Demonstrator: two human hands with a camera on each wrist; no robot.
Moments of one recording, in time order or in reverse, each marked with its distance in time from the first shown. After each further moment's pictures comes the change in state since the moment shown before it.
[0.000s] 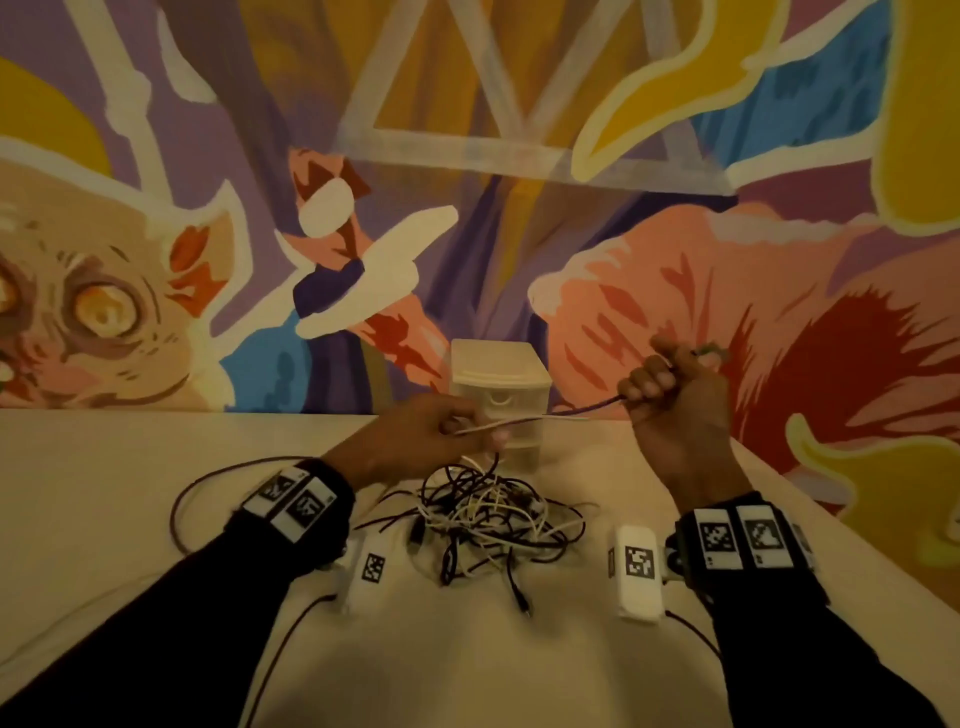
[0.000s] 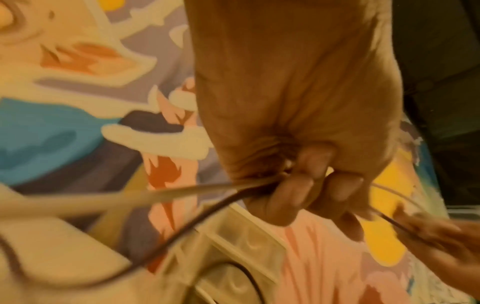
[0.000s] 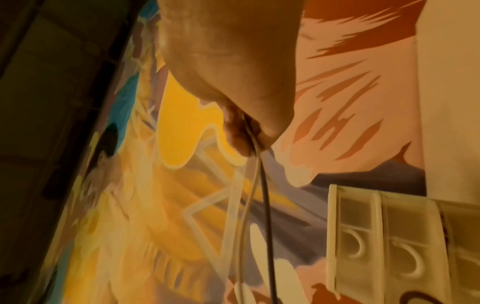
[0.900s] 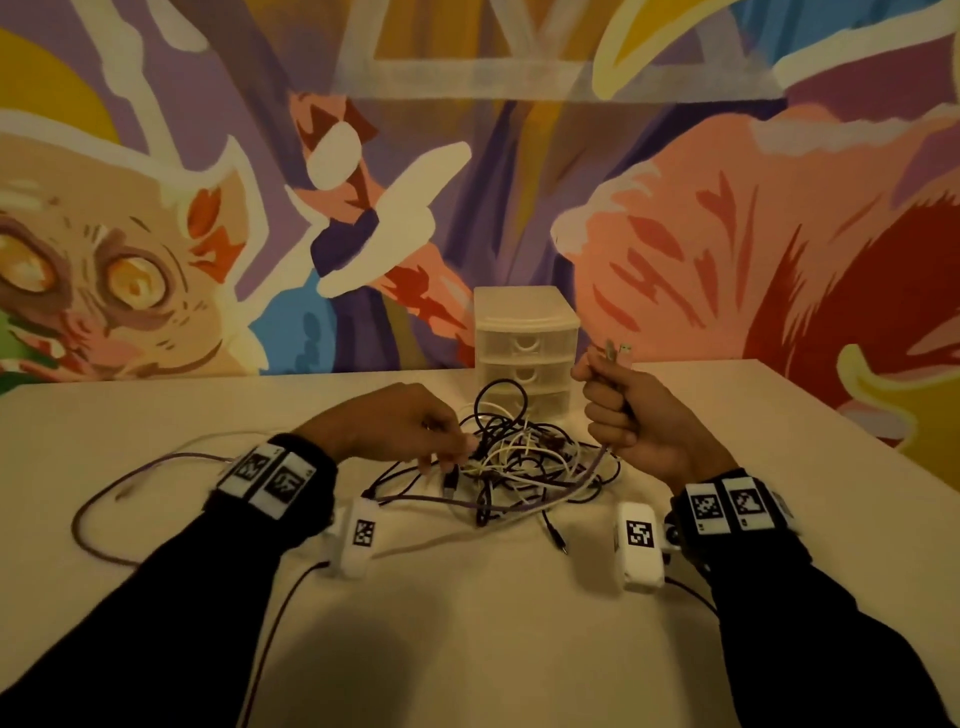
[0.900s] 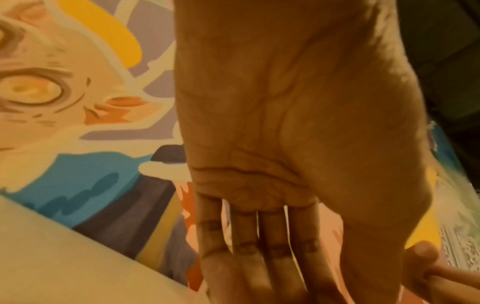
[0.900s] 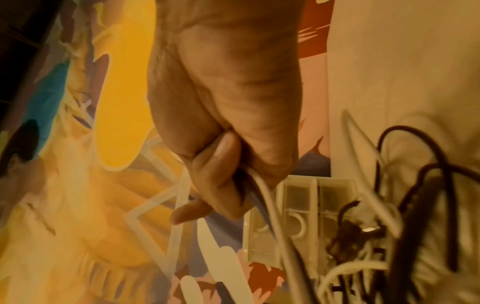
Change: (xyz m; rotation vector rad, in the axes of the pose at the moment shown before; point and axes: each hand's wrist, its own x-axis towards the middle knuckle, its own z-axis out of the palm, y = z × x) left_hand -0.025 -0.050 -0.012 0.278 -0.236 -0.153; right_hand -0.020 0.067 -0.033 -0.348 -0.269 0.543
